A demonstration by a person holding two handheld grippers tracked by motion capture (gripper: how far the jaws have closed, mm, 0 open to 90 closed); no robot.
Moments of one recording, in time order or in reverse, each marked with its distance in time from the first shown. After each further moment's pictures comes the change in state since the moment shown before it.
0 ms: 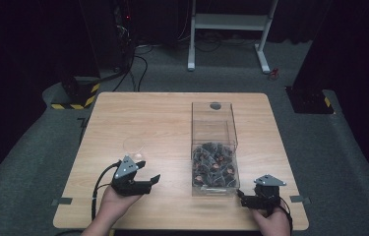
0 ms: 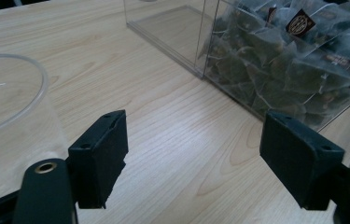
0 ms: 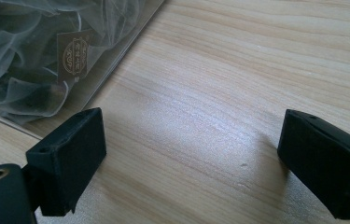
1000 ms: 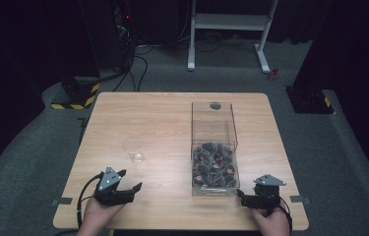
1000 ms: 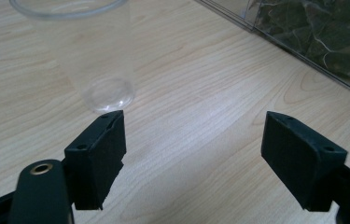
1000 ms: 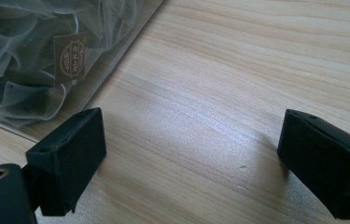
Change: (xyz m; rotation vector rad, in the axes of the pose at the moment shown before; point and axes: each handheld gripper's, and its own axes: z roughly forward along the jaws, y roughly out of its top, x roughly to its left) left arm 0.022 -0.049 -0.028 0.042 0.124 -0.013; right arm 0.000 0.001 0.001 0.000 -0.005 0.007
